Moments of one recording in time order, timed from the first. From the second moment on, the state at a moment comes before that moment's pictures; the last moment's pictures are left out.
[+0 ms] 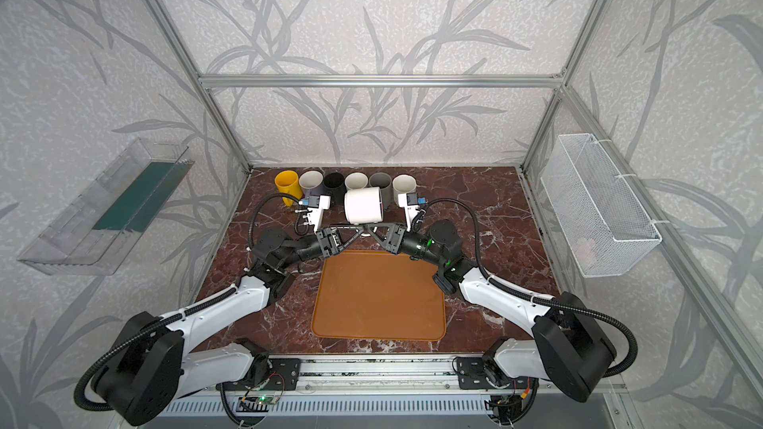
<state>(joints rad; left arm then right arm) -0.47 1.20 0.54 0.86 0.76 -1.00 0.67 1.30 0.67 0.71 -0.50 0.99</state>
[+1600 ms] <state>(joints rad) -0.75 1.34 0.86 -0.33 0.18 -0.47 0.47 1.37 1.18 -0.56 0.10 0.31</state>
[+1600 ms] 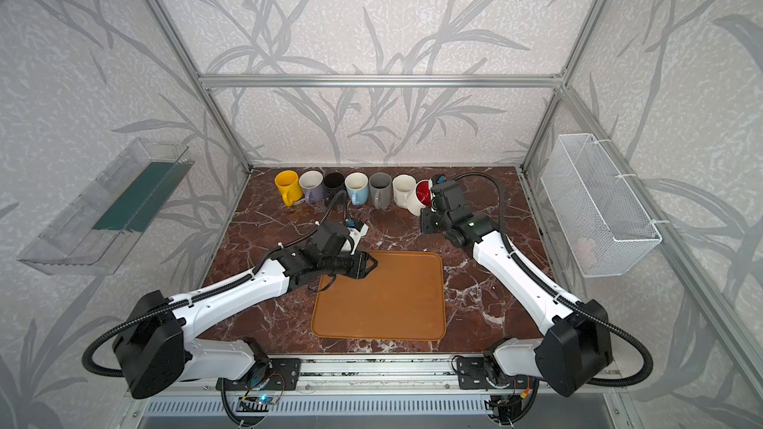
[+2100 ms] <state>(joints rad) -0.76 1.32 0.86 -0.39 0.09 -0.44 0.39 1.70 1.37 -0.60 0.25 0.22</state>
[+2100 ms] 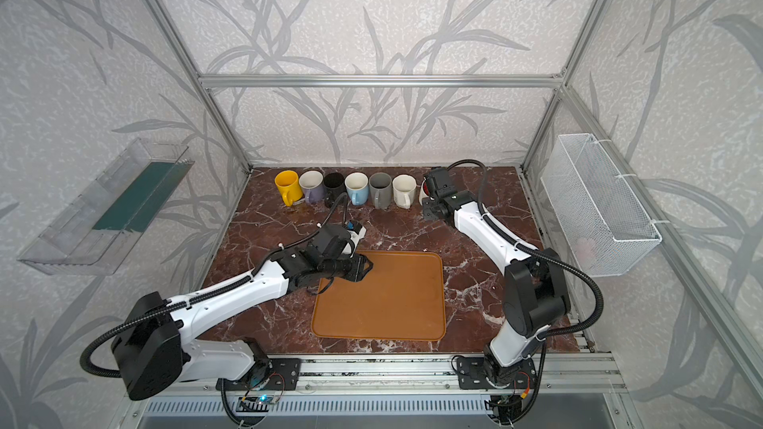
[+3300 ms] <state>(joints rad) -0.77 1.25 0.85 -0.45 0.03 -0.43 0.32 2.09 1.58 -0.52 0.26 0.16</state>
